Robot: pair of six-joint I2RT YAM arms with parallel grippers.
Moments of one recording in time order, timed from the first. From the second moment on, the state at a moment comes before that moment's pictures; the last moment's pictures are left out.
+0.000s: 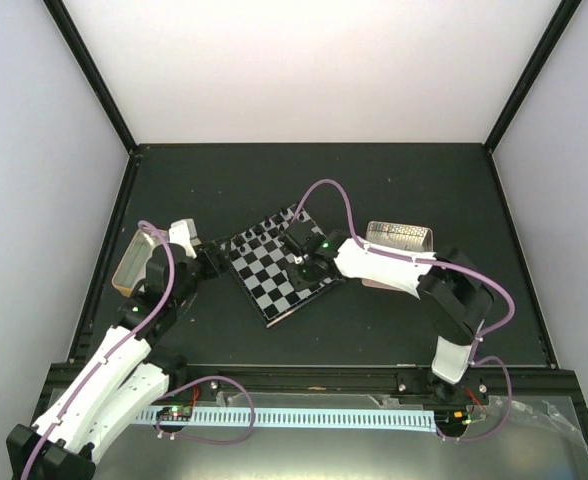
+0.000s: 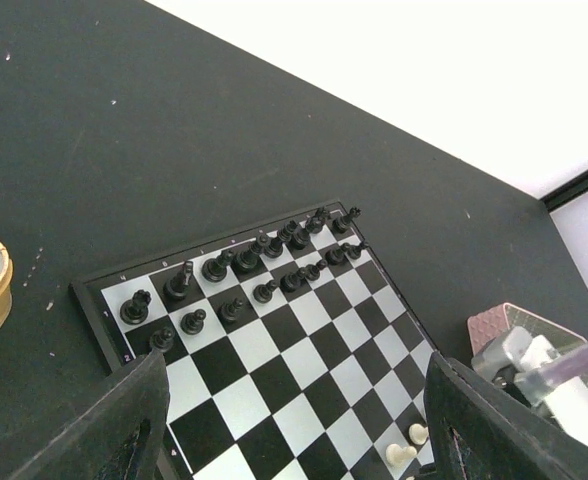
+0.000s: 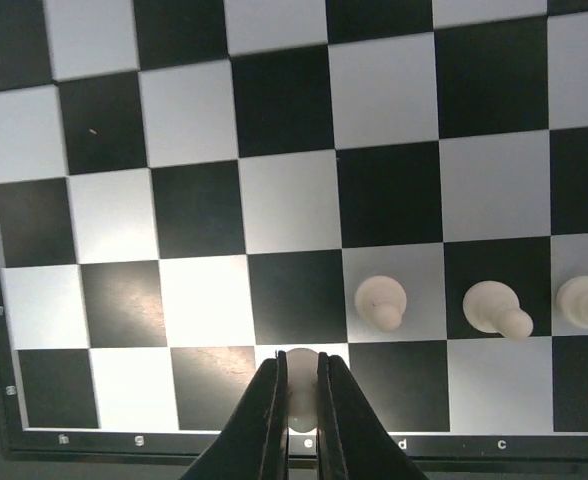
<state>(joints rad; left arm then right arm) -0.39 0.64 0.52 -0.28 -0.06 -0.65 0.92 1.78 1.25 -0.63 0.02 0.42</state>
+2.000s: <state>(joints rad) -0.39 0.64 0.52 -0.28 -0.03 -0.65 0.24 1.44 0.86 -0.57 0.19 0.51</state>
